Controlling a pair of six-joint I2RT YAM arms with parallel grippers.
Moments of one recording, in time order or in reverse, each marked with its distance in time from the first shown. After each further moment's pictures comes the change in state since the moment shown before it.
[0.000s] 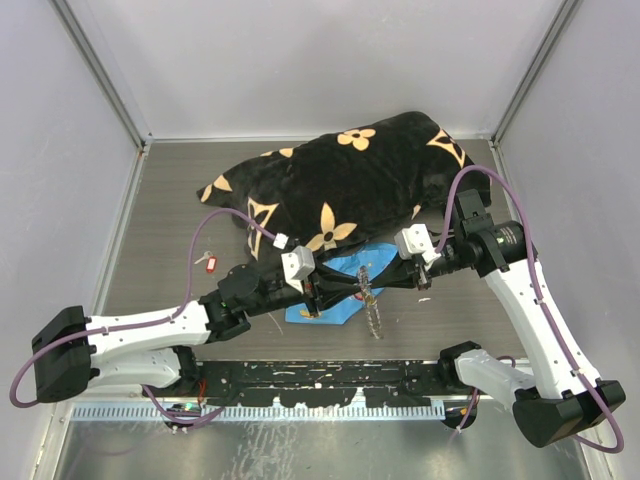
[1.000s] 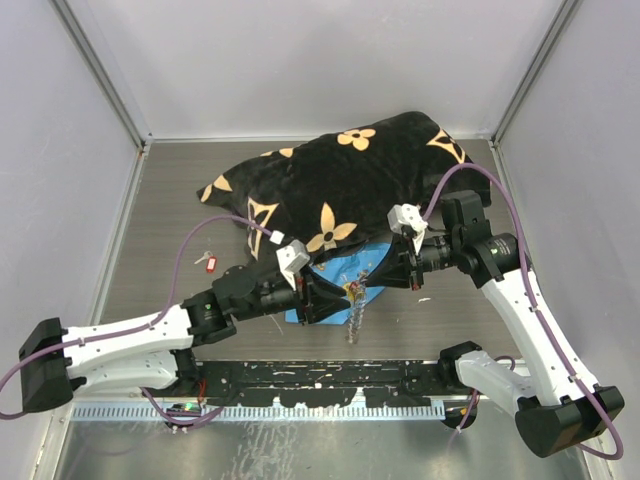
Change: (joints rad) left arm -0.006 -0.101 0.020 -0.290 -0.019 -0.251; right arm 0.000 -0.057 -0.137 0.367 0.012 0.650
